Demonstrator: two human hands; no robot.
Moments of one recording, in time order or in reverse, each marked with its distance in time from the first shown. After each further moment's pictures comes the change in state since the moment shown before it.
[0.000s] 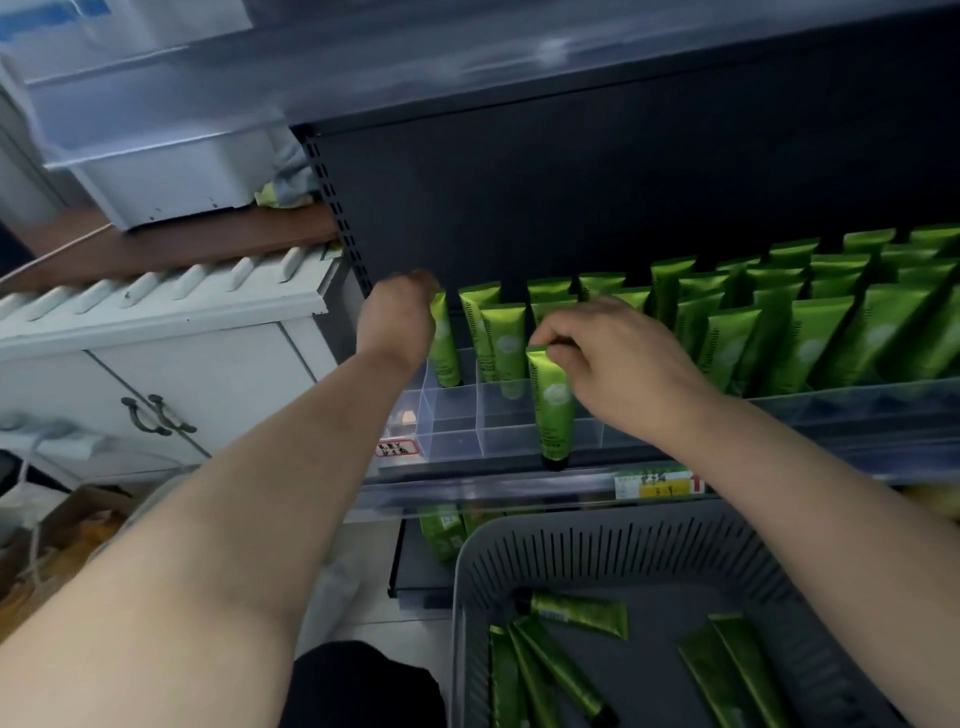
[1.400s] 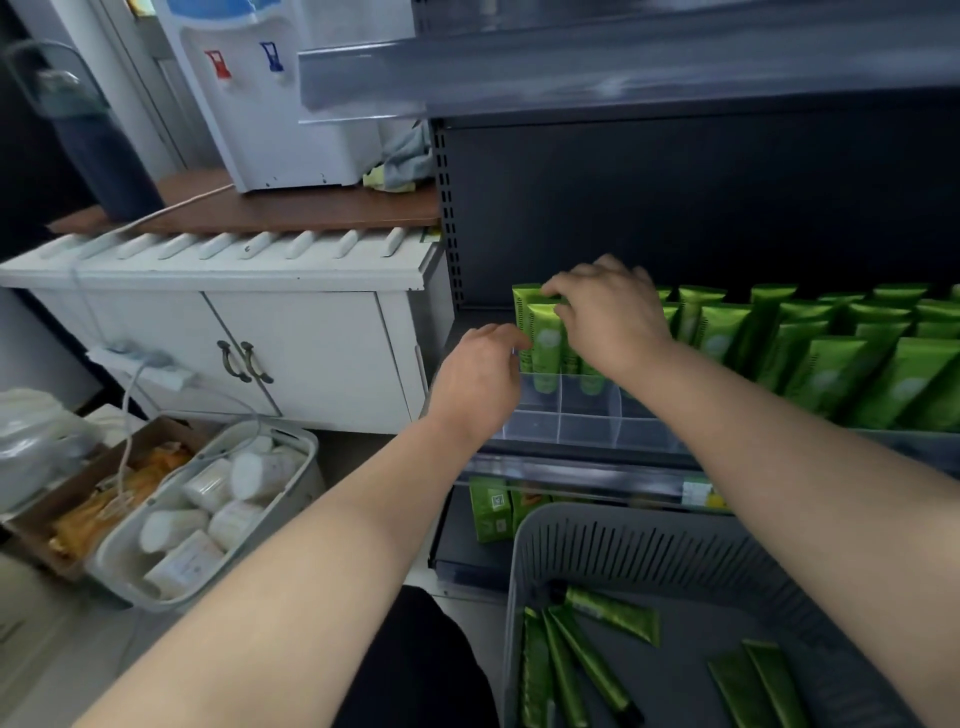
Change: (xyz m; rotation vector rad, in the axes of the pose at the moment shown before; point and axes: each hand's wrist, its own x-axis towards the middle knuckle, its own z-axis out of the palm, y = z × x) left_hand -0.104 -0.017 -0.016 -0.265 0.036 0.071; right_hand 0.071 -0.052 0.050 -0.323 0.035 -0.083
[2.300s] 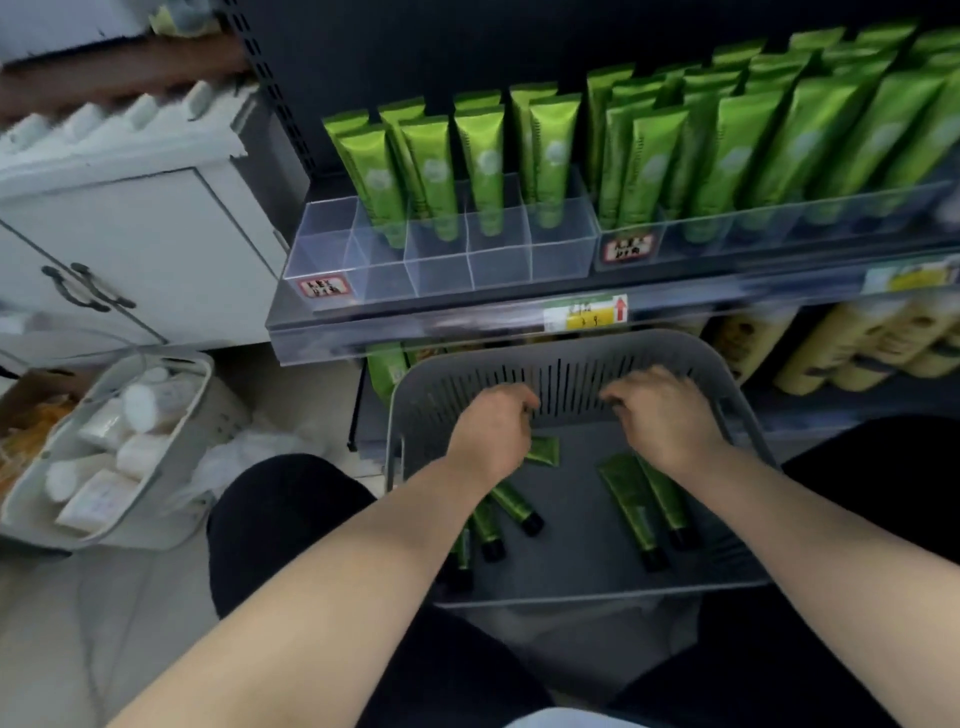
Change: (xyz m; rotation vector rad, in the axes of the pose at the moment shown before) left_hand -0.157 0.083 0.150 -0.089 -0.609 -0.083; right_hand -0.291 0.117 0.079 0.013 -0.463 0.301
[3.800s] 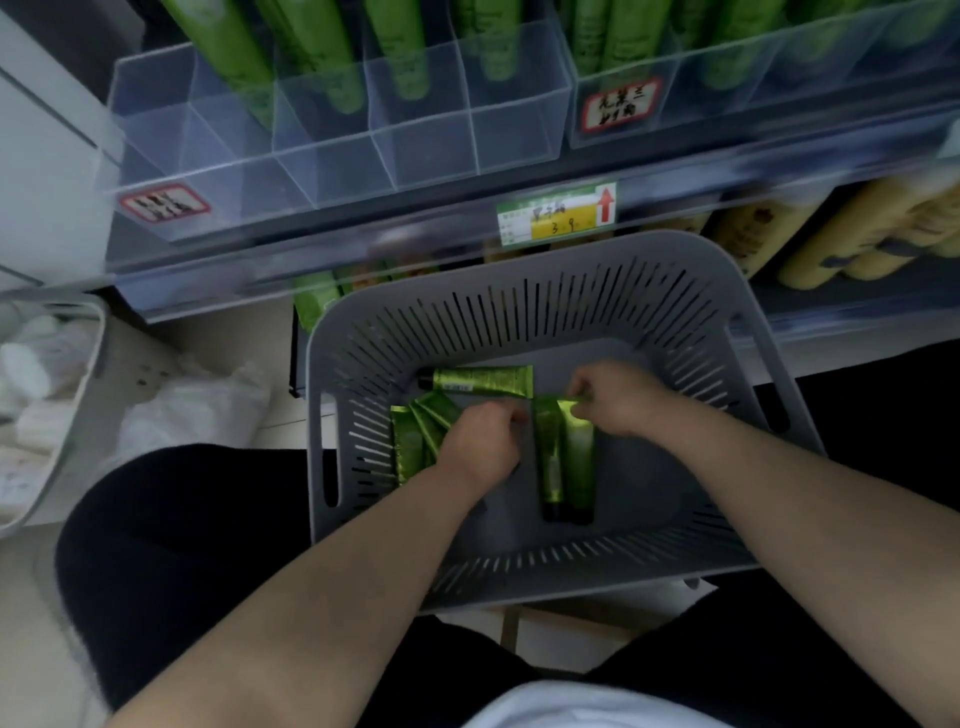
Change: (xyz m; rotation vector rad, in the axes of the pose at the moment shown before) left_hand -0.005 -0.036 0.100 -0.002 -0.340 -0.124; right_hand 0.014 -0.001 0.068 0.328 -0.601 0.247
